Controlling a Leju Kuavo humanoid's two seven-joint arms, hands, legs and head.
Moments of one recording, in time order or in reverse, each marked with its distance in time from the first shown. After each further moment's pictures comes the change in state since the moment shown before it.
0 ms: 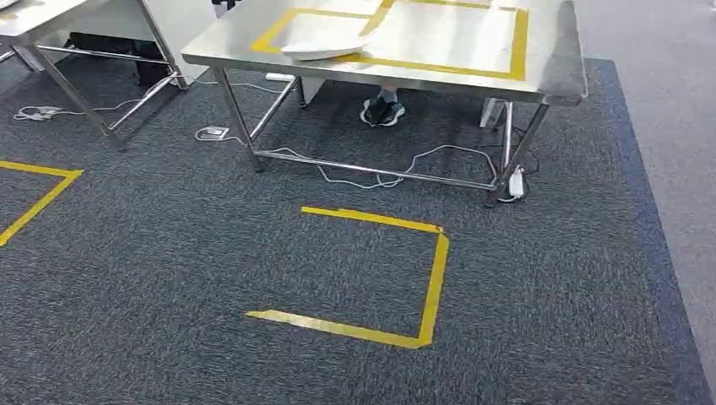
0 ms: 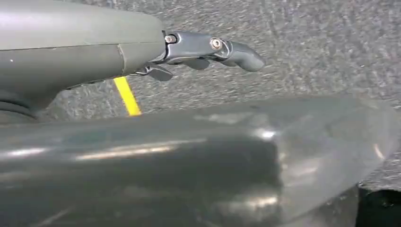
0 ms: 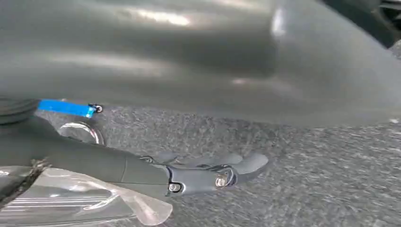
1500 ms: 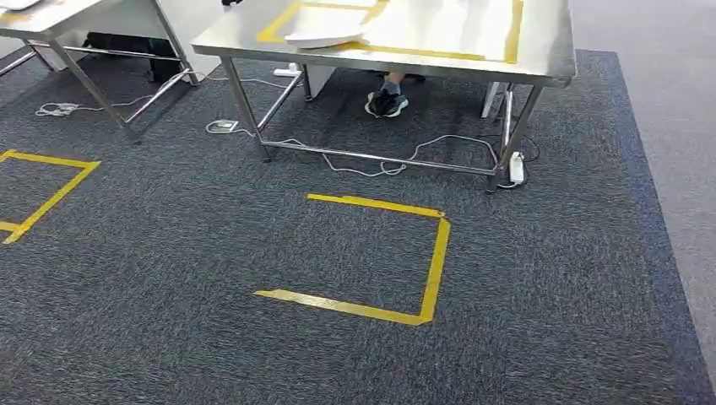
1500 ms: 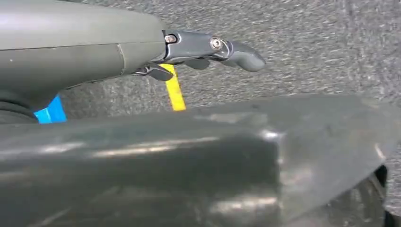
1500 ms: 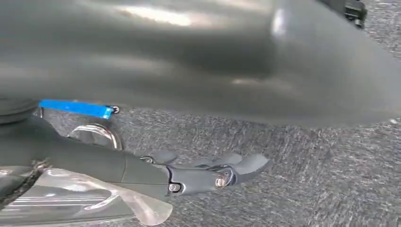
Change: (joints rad) left arm -0.016 -0.002 -0.057 0.035 0.180 0.001 -0.040; right arm 0.012 -0.003 -0.022 0.013 -0.002 0.039 0.010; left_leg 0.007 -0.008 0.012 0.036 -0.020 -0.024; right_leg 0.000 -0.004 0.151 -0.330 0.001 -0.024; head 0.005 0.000
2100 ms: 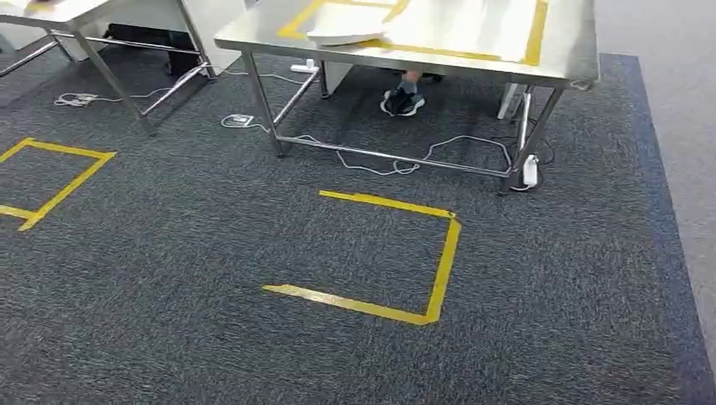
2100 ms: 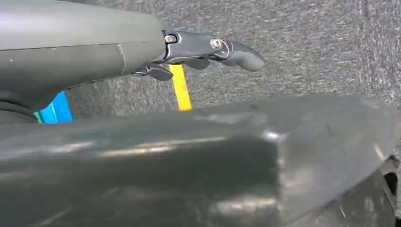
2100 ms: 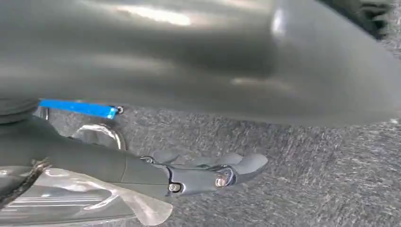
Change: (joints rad) left arm -0.001 0.006 -0.016 -0.002 0.002 0.000 -0.013; right arm 0.016 0.014 -0.040 0.034 0.000 0.019 0.006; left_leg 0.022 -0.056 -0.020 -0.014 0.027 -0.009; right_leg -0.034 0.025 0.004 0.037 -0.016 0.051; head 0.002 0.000
